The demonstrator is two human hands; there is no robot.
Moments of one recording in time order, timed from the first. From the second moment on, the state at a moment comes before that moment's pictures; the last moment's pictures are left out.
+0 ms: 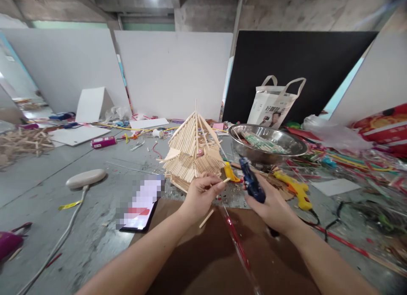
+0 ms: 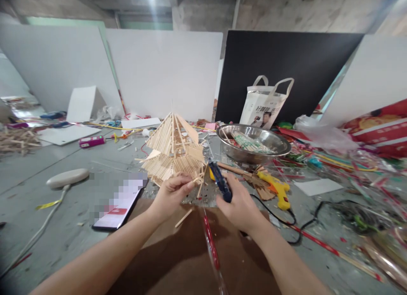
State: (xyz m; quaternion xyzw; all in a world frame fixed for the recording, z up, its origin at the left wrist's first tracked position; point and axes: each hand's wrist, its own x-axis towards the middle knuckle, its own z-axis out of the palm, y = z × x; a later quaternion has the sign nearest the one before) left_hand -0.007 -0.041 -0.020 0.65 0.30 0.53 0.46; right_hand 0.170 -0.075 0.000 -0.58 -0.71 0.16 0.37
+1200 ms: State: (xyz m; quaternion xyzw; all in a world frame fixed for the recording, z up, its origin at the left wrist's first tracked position) left_hand -0.008 -0.044 -0.022 0.70 0.34 0.46 0.43; right_hand 0.166 -0.077 -0.014 -0.57 -0.79 0.07 0.21
